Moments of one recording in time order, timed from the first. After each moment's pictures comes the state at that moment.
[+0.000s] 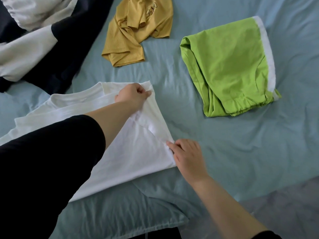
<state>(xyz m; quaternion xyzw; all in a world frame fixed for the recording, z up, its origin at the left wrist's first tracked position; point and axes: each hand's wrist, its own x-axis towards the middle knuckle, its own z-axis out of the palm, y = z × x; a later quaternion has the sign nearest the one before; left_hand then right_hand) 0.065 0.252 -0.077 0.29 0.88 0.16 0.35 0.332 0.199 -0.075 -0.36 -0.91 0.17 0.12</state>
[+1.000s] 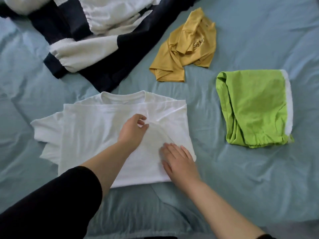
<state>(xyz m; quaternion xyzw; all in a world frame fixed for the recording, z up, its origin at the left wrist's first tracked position) 0.048 0.115 -0.051 0.16 0.86 0.31 0.36 0.247 0.174 -0.033 -0.24 -0.94 0.23 -0.11</state>
